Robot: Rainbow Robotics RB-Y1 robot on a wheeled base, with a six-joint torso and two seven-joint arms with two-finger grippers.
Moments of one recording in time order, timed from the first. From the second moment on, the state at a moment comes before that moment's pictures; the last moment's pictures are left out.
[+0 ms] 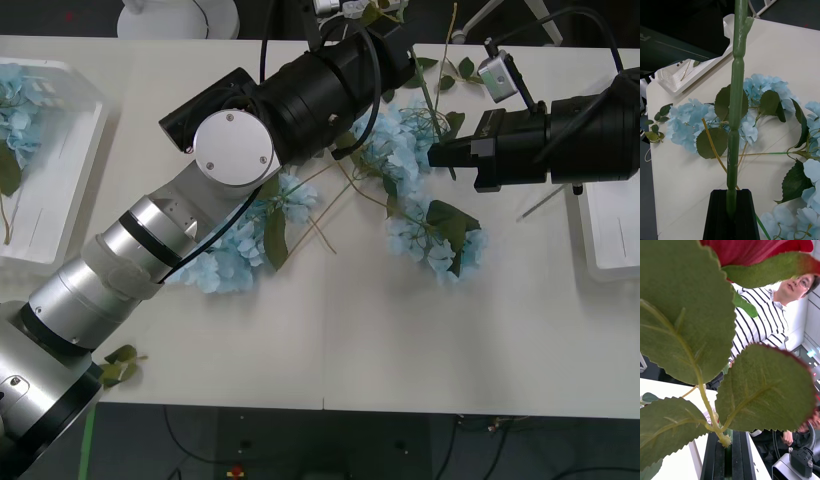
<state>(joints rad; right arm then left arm) -0.58 -0.89 0.32 -1.52 -1.90 1.03 2.35 -0.76 0.32 -0.55 -1.49 1.61 0.11 -1.82</state>
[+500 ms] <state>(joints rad) -0.58 -0.89 0.32 -1.52 -1.89 1.03 2.33 -0.76 0.32 -0.55 -1.49 1.61 0.11 -1.82</state>
